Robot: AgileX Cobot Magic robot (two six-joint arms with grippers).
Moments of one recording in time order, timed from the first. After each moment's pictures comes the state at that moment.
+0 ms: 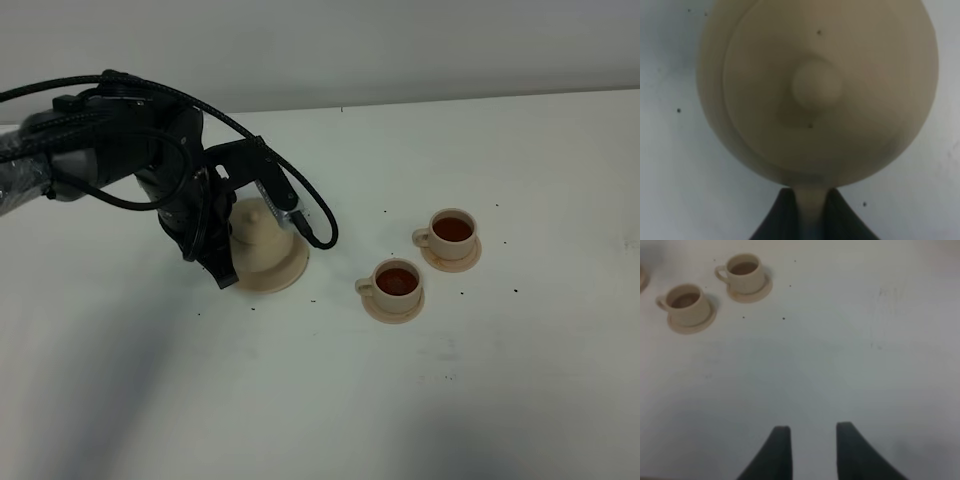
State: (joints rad) left arm -0.41 1.97 -1.38 0.20 0.77 0.59; right arm 0.06 0.06 -0.48 0.23 1.08 -0.20
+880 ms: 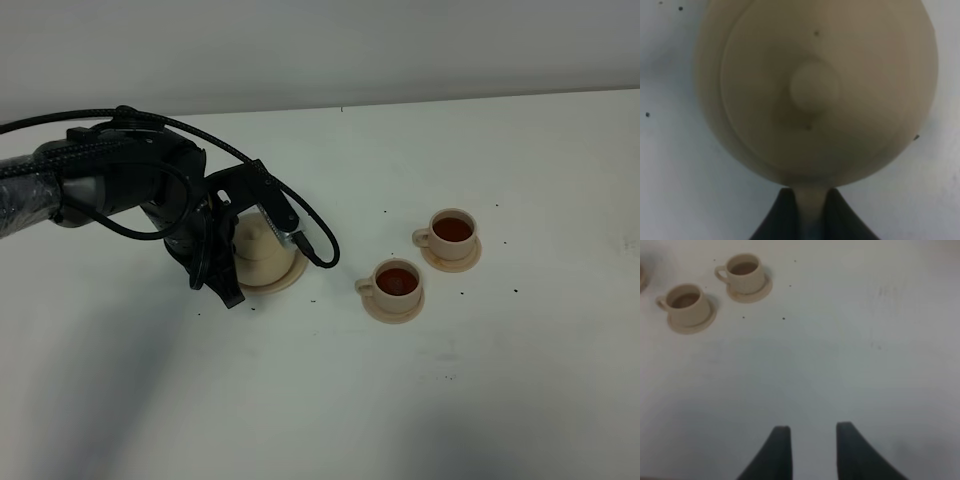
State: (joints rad) left arm -0.41 1.98 -1.28 0.23 0.64 0.51; right arm 0.06 0.06 -0.48 0.23 1.08 -0.20
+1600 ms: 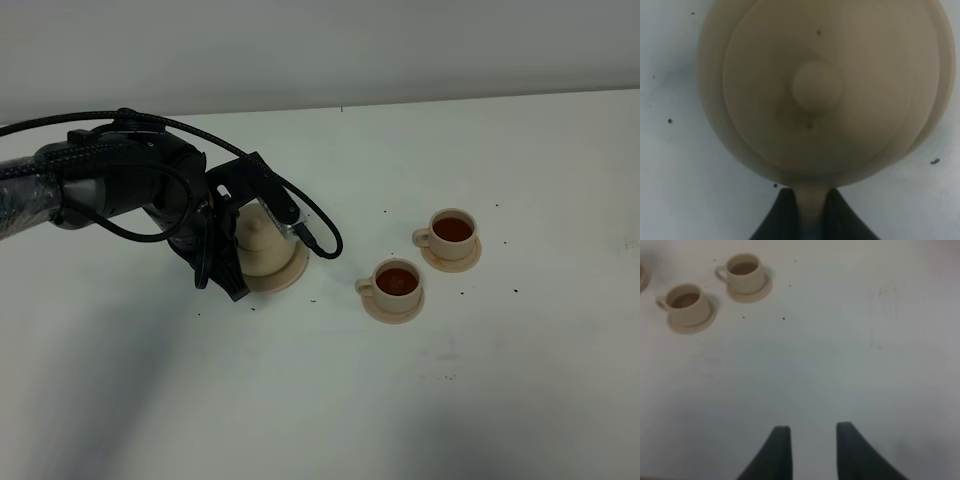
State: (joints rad) left arm -0.41 1.98 -1.27 0.25 0.58 0.45; right arm 0.06 0.06 -0.48 0.23 1.08 -0.20
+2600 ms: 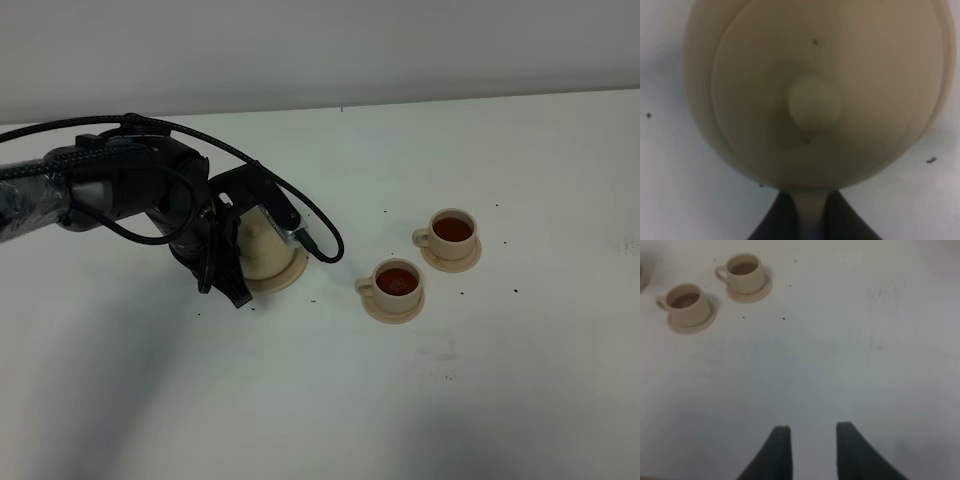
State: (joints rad) left arm -0.40 2.01 -1.27 0.21 0.59 0.46; right arm 0.06 0.06 -0.48 0.23 1.08 -0.20
